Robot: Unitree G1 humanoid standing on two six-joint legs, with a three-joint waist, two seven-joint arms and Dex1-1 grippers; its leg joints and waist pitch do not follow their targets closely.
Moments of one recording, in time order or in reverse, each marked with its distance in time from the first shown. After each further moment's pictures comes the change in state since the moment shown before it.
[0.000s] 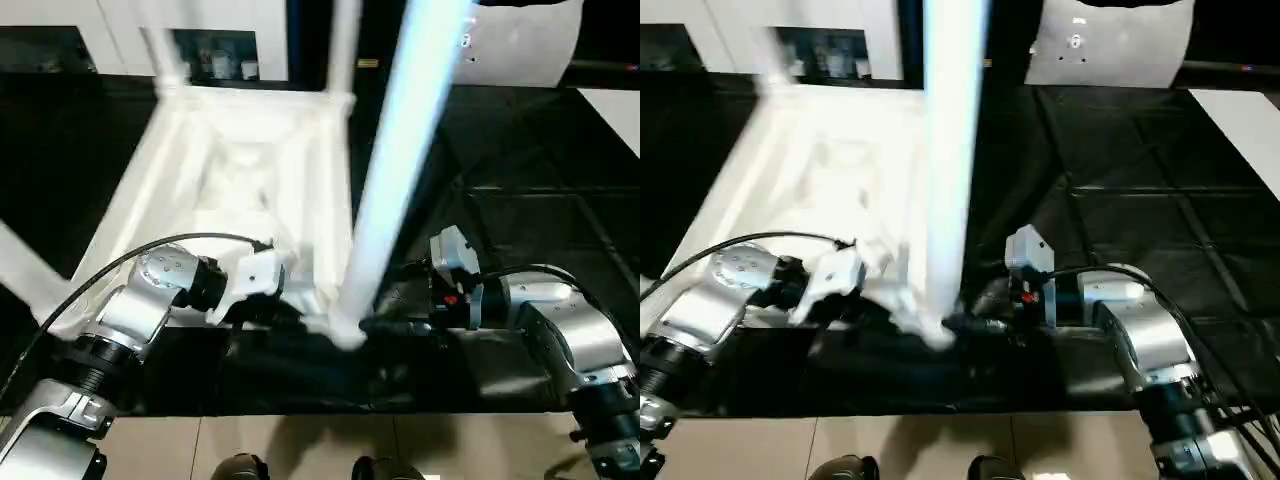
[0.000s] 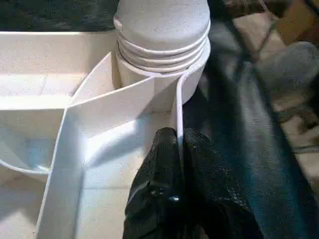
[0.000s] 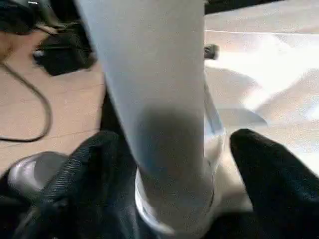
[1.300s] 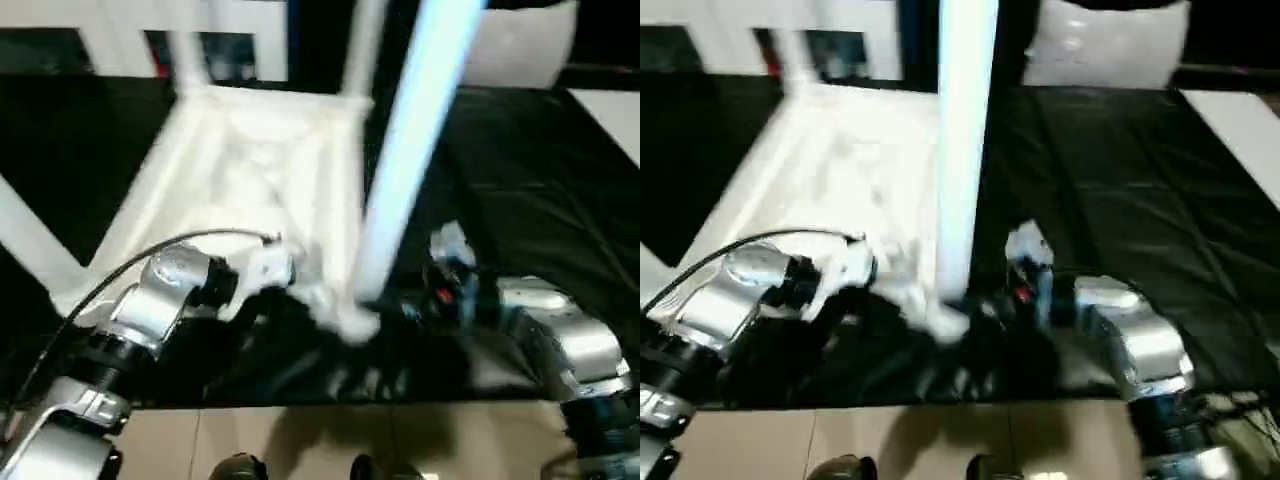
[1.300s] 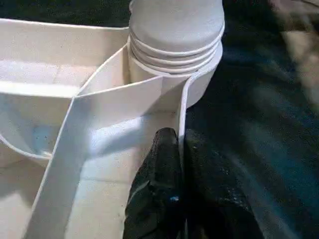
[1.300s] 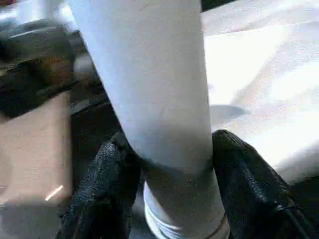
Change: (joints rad) left arm -0.020 -0.099 0.069 -0.001 0.053 0.193 0.218; right arm 0.090 0.159 -0.119 -0.102 -0.025 0.168 -0.372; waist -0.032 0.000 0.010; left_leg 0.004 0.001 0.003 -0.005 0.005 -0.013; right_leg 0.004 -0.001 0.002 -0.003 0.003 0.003
